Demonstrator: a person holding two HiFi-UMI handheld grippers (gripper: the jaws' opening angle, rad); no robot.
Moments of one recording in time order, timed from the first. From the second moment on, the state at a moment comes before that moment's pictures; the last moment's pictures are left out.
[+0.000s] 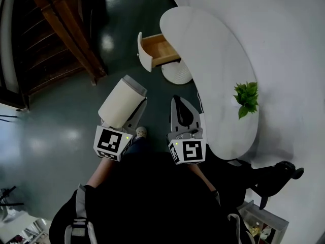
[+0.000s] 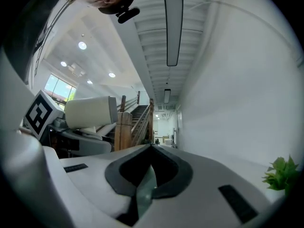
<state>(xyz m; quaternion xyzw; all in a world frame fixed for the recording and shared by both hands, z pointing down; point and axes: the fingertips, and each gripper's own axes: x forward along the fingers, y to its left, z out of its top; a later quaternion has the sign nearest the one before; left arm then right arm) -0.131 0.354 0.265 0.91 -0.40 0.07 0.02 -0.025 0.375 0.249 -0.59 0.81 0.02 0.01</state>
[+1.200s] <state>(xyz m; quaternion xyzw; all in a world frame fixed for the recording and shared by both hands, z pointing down) -0.139 0.176 0.288 0.92 -0.38 0.06 0.04 -0.045 0.187 0.264 -0.59 0.80 0.02 -0.01</state>
